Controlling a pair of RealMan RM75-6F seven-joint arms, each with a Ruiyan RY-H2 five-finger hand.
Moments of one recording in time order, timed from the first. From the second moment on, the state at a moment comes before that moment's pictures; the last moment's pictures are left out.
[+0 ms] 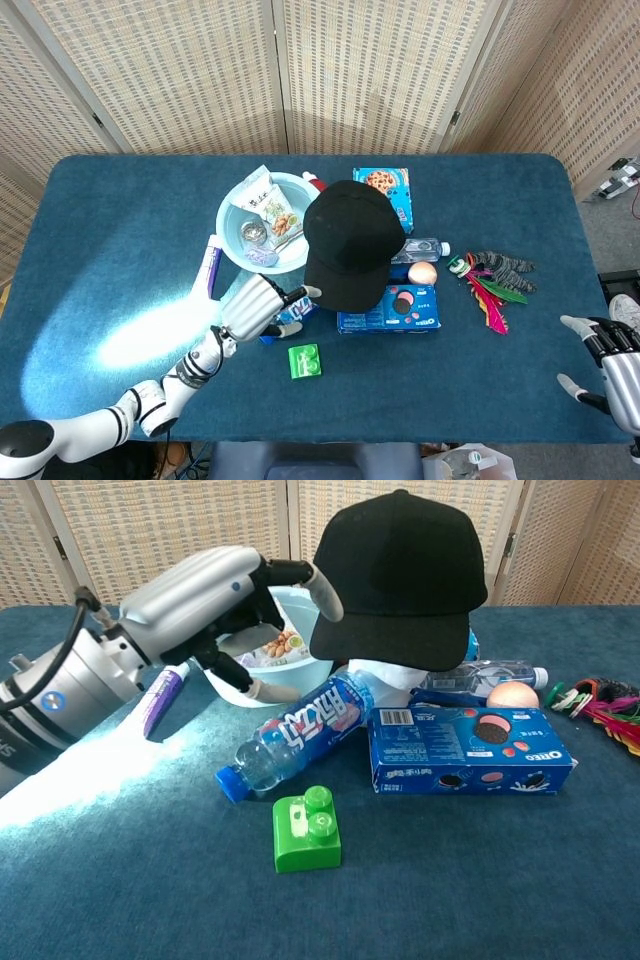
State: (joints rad) left arm -0.76 -1.81 -0.20 -1.08 1.82 1.34 -0.14; right arm -0.04 -1.02 -0.01 -1.61 -1.67 1.65 0.03
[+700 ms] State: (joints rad) left arm -0.94 -2.01 -0.23 -0.81 1.75 1.36 -0.17; right arm -0.06 -1.01 0.00 -1.60 -1.64 1.66 0.06
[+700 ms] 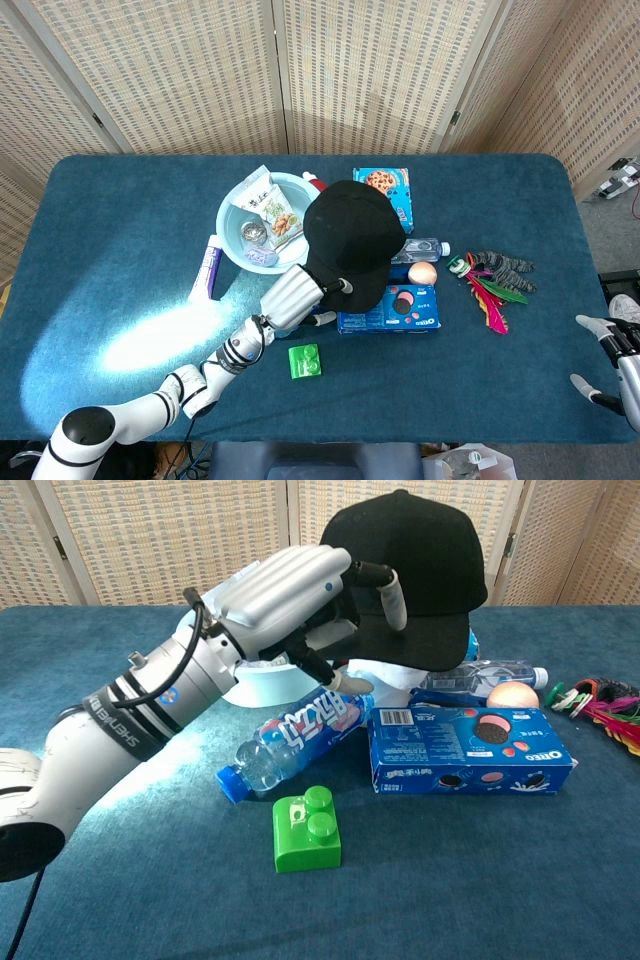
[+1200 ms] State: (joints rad) left arm -0.99 -2.09 -0.25 -0.74 1.67 1.36 -0.11; right arm -0.07 -1.00 0.00 -1.58 -1.63 1.68 0.08
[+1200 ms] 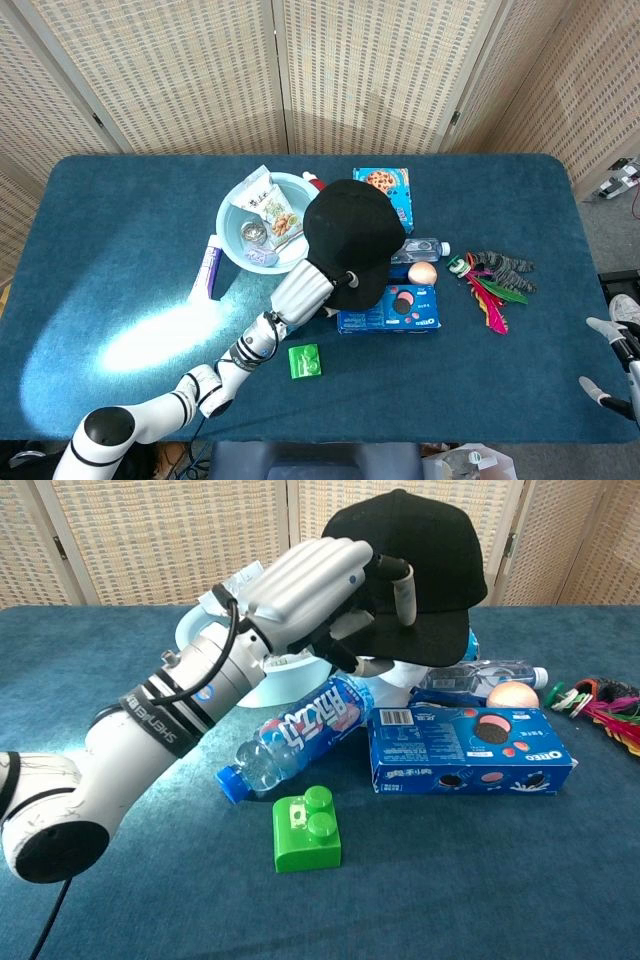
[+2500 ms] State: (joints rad) left arm -1.08 -1.93 -0.40 -0.91 1.55 1.43 -0.01; right arm -0.10 -1.00 0.00 -1.56 -1.65 1.73 0.10
